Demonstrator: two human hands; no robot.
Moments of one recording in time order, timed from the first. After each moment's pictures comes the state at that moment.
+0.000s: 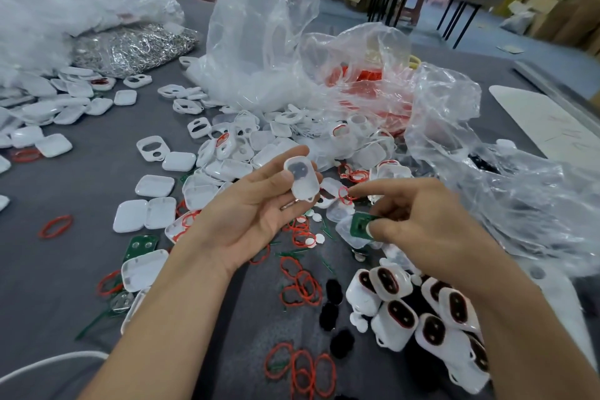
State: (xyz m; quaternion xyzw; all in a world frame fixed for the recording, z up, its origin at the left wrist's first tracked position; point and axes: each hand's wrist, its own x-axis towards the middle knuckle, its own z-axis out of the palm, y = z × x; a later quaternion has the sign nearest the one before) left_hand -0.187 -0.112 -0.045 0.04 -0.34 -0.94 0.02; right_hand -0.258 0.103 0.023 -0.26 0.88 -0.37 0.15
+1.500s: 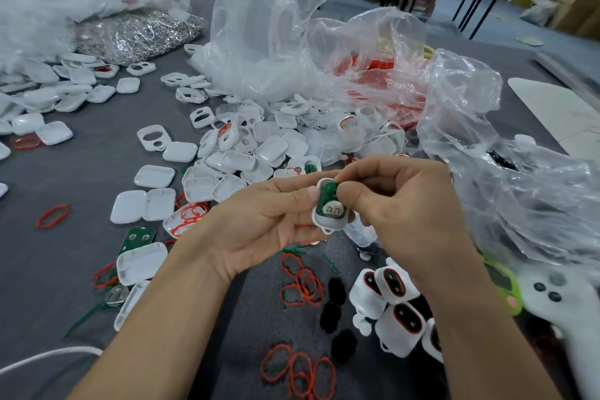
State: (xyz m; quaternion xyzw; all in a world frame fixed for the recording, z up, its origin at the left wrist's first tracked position) left_hand -0.186 -0.103 -0.047 0.02 -0.44 -0.89 -0.10; right_hand -0.245 0.071 0.015 -0.26 0.77 -0.58 0.09
